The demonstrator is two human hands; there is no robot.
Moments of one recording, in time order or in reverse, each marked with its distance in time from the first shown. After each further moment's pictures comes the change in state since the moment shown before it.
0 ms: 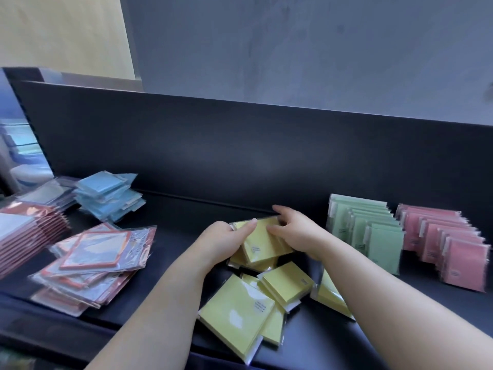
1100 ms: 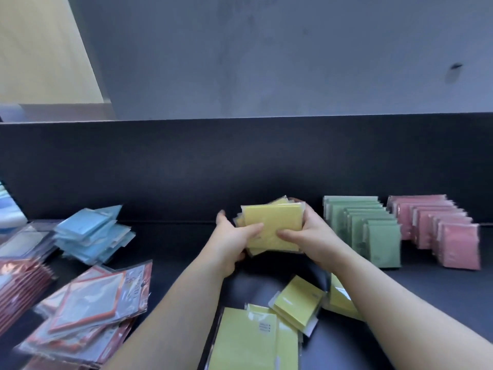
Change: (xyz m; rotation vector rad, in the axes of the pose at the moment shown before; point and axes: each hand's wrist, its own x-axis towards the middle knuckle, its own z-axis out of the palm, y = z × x) left_hand 0.030 0.027 0.001 -0.510 -0.099 -0.002; right_hand -0.008 0.013 -0.007 0.503 0.210 -0.103
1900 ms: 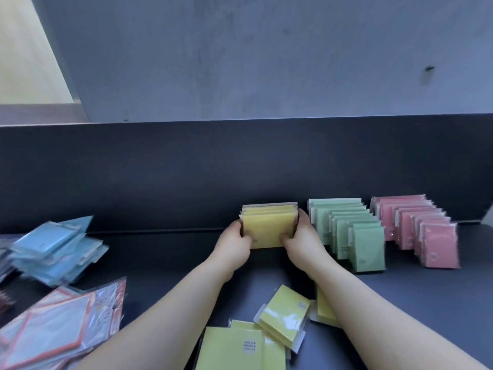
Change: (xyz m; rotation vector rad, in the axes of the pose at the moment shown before) left_hand 0.040 -0.017 0.031 0.368 -0.058 0.199; right_hand 0.012 0.021 -0.004 -0.338 0.277 0.154
